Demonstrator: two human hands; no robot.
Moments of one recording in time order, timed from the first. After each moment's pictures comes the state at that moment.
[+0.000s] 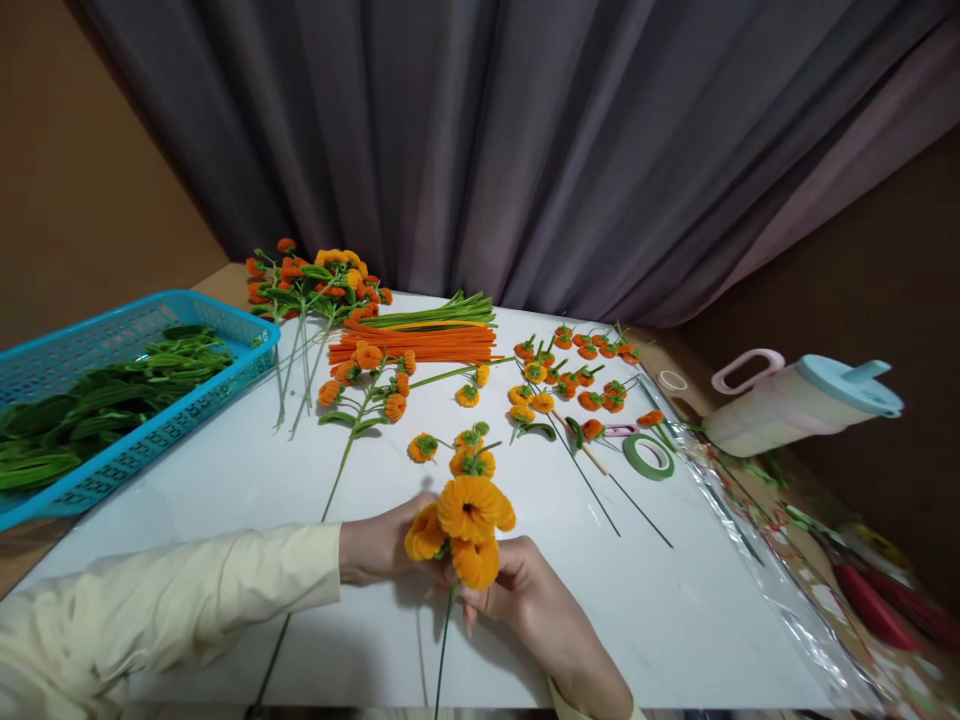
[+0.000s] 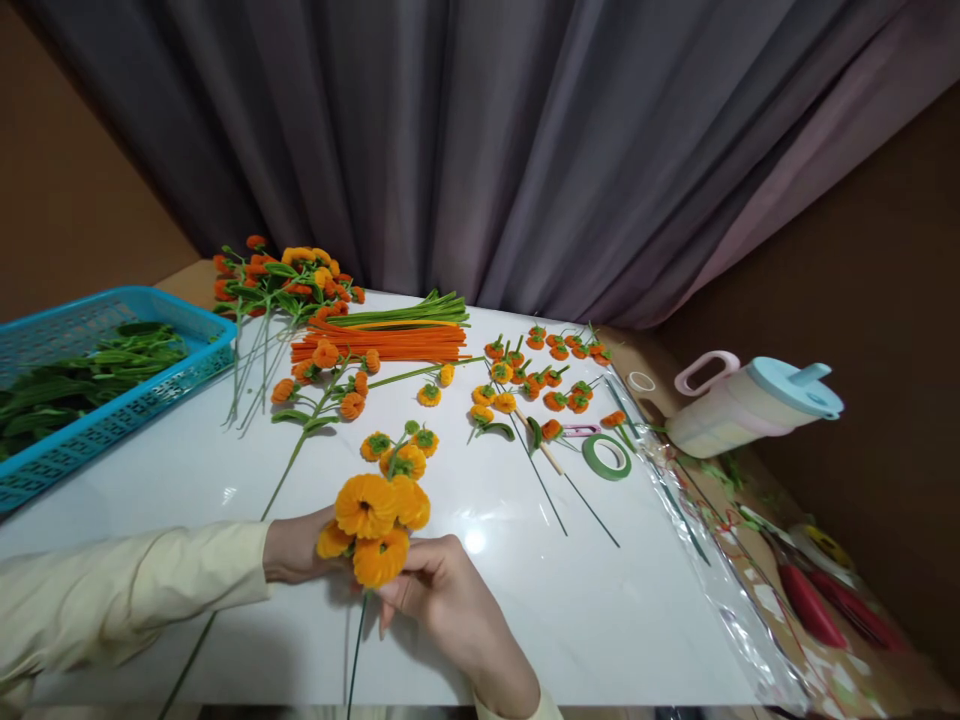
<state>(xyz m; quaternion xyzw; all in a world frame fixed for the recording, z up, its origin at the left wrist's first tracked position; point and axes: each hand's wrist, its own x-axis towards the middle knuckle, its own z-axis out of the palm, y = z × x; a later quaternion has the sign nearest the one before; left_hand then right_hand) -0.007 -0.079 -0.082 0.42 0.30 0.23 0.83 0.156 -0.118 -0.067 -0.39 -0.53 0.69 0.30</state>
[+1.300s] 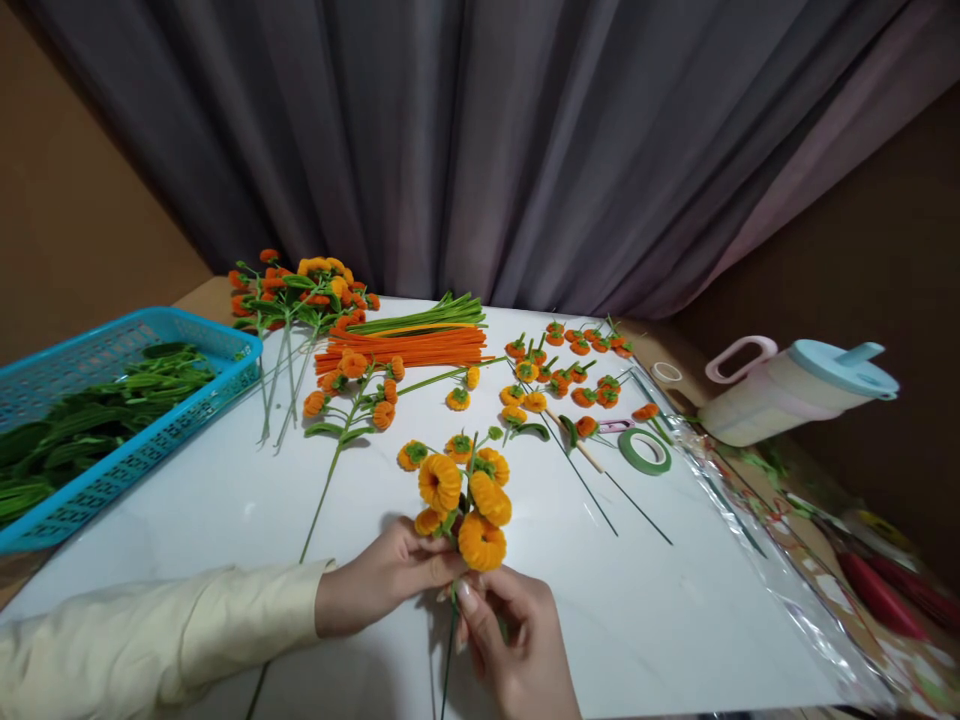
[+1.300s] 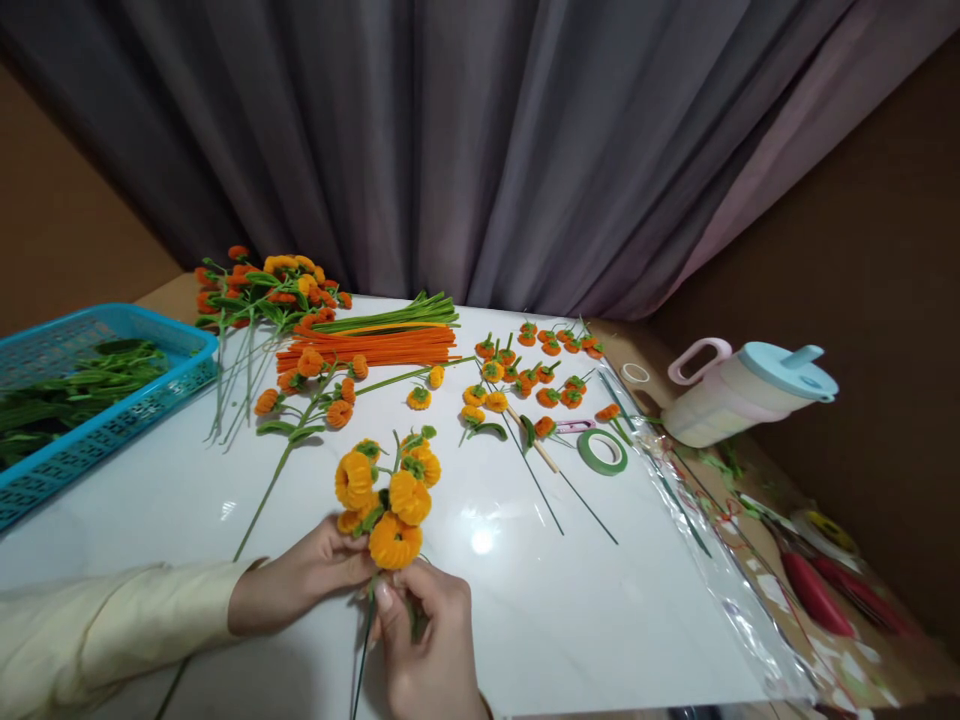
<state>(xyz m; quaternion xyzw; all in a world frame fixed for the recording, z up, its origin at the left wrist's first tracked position) -0.007 -0.093 -0.091 0.50 0.30 0.26 0.77 0.142 -0.149 -0.085 -0.52 -0.55 0.50 0.42</state>
